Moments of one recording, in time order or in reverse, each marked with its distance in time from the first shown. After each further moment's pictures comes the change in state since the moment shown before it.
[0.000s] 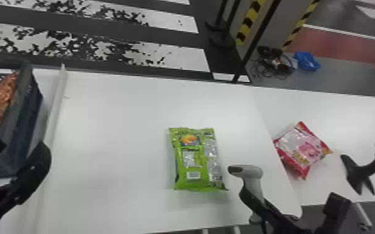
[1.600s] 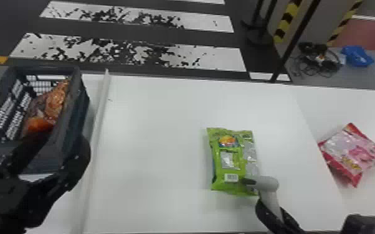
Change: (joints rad) left arm 0.033 -0.008 -0.027 -0.039 -0.029 -0.069 0.109; right arm 0.049 -0.034 0.232 0.091 0.181 -0.315 -0.044
